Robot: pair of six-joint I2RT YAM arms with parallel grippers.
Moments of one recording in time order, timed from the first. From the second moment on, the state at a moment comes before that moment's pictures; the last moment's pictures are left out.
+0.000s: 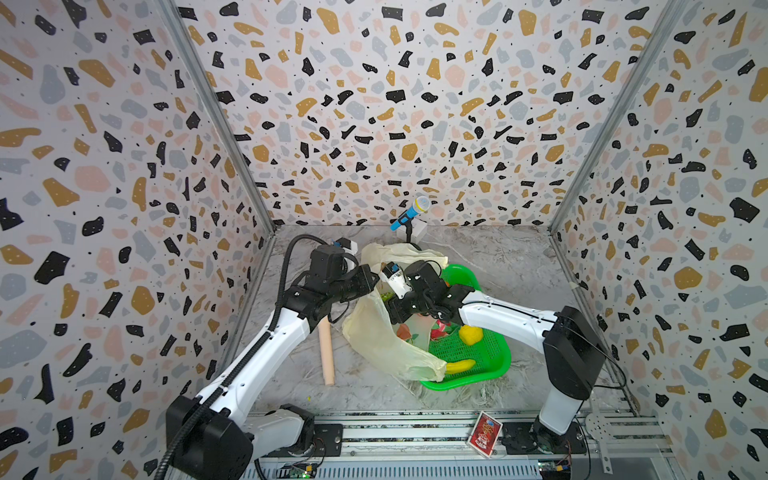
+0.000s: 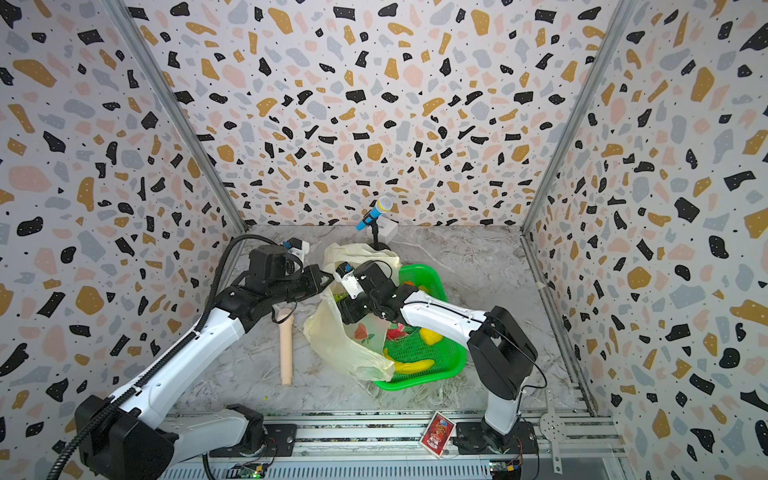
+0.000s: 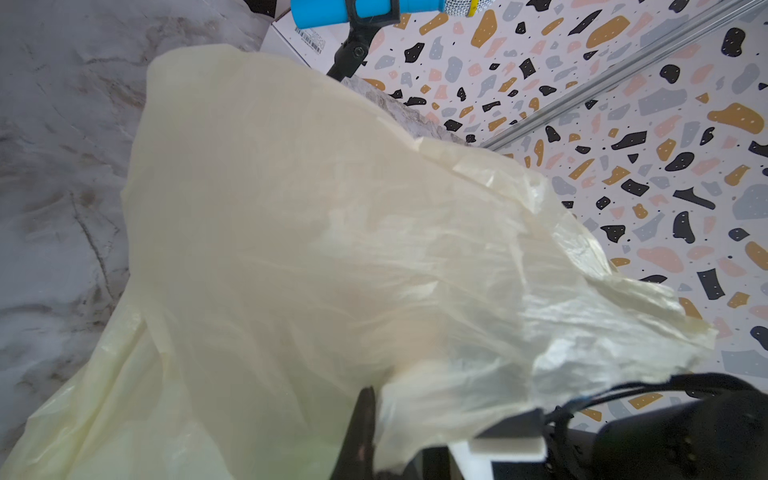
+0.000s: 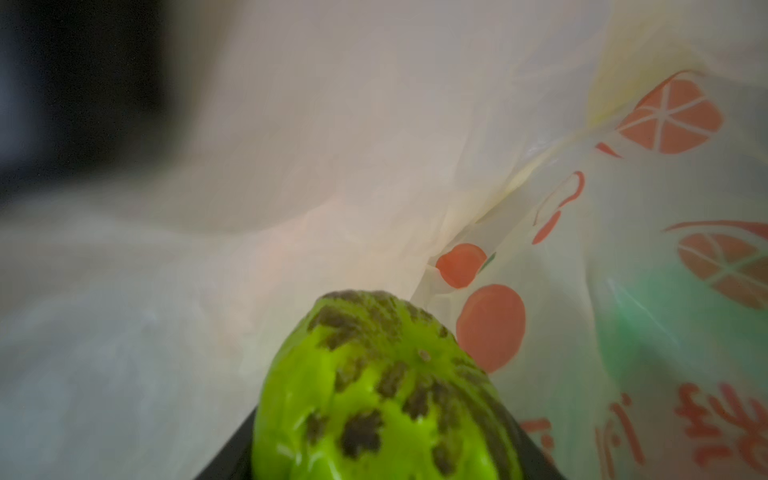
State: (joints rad) left arm -0.37 1.20 1.05 -0.44 0.35 -0.68; right arm 0.88 1.80 1.32 -0.22 -0.31 0.21
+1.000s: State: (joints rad) left arm -0.29 1.22 1.05 -0.45 0.39 -0.70; right arm 0.92 1.63 1.27 -0.33 -0.17 0.15
